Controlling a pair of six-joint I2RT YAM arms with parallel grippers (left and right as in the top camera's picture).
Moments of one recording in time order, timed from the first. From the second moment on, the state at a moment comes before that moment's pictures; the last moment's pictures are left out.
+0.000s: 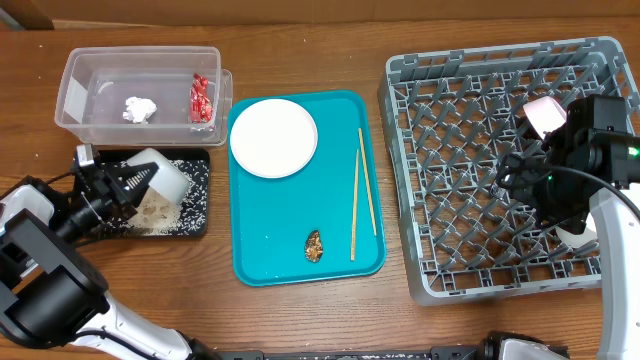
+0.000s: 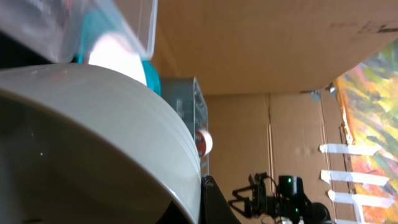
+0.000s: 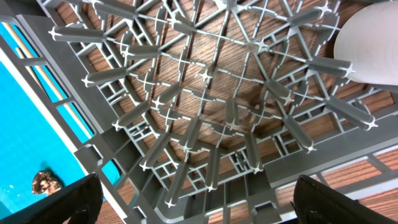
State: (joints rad) left arm 0.75 1.98 1.22 -1.34 1.46 0.61; right arm -0.16 1.36 1.37 -1.42 -0.10 0.28
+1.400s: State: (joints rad) left arm -0.47 1.74 1.23 -0.80 0.27 -0.14; right arm -0.16 1.36 1.37 -1.42 -0.10 0.28
